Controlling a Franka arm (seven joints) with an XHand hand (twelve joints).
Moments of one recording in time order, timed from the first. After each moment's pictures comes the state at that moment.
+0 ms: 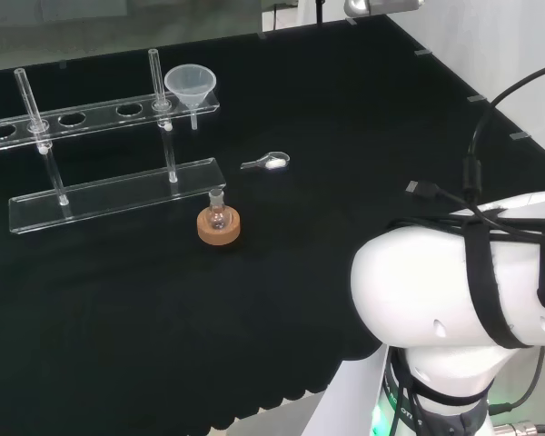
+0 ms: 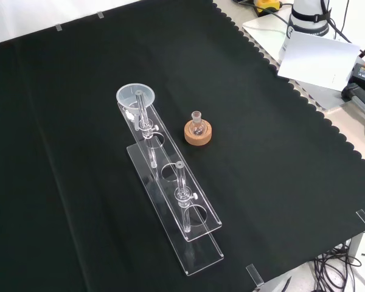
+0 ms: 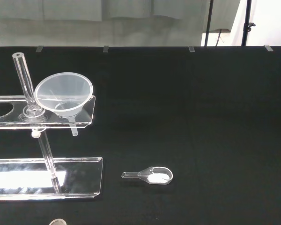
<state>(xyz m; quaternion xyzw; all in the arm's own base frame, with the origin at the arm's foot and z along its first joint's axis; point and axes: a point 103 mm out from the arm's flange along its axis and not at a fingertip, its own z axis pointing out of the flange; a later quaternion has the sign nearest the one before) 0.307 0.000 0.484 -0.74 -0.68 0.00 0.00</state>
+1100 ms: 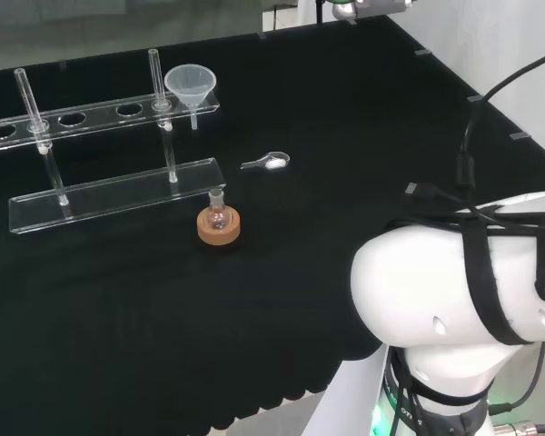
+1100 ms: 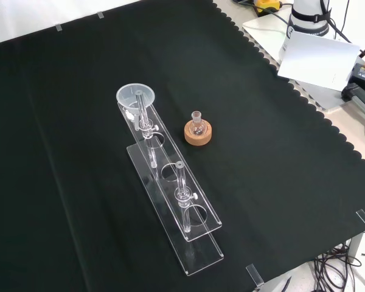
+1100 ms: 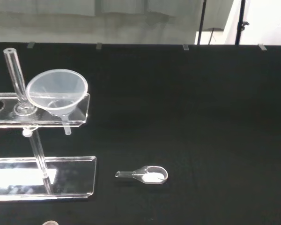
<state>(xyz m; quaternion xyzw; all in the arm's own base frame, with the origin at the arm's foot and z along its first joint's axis) 0.318 0.004 0.475 -0.75 -0.67 0.02 0.00</state>
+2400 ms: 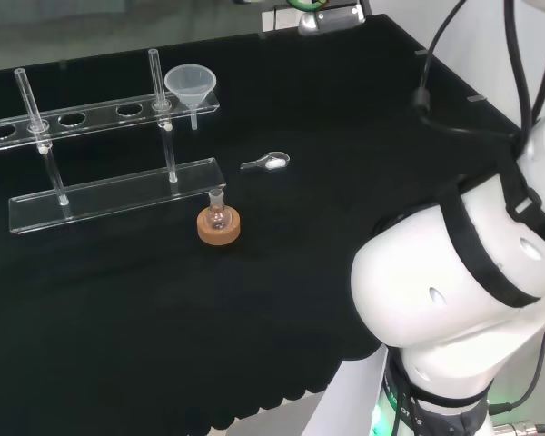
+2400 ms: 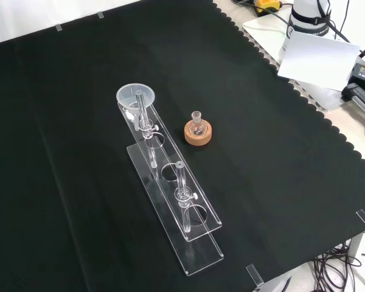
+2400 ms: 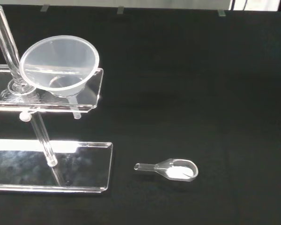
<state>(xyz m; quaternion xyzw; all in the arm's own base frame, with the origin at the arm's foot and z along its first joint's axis) 0.417 0.011 0.408 -0.71 -0.70 0.04 0.04</state>
